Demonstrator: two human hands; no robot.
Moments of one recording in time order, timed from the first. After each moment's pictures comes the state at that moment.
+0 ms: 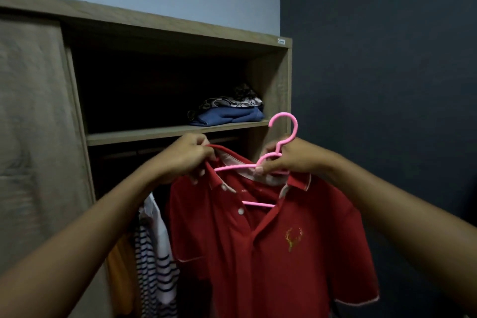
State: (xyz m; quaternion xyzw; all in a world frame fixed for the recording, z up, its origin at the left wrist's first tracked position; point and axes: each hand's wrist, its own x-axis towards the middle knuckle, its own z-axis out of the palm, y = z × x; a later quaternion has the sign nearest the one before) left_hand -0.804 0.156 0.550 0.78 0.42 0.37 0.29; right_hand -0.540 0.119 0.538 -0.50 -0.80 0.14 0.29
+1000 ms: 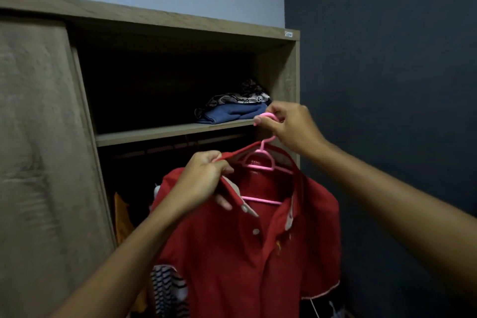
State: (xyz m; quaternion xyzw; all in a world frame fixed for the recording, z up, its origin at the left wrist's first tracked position) left_hand -0.793 0.117 0.515 0.72 0.34 0.44 0.42; right_hand -0.575 0.142 0.559 -0.48 -0.69 -0.09 0.54
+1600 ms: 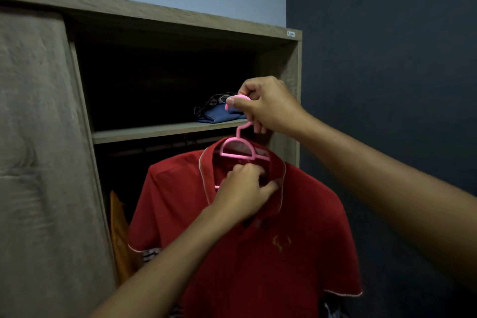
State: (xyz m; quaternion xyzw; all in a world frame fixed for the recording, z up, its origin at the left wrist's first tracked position) left_hand -0.734 0.139 0.477 0.85 0.38 0.36 0.02; right_hand -0.624 0.123 0.607 -0.43 -0.76 -0.01 0.50
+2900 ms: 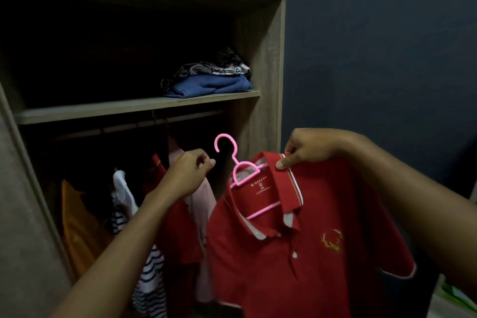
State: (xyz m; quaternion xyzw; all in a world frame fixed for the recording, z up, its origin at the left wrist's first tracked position) left_hand -0.762 0.264 0.430 0.82 0.44 0.36 0.09; right_hand -0.480 0.159 0.516 -0.65 -0.76 0.06 0.05
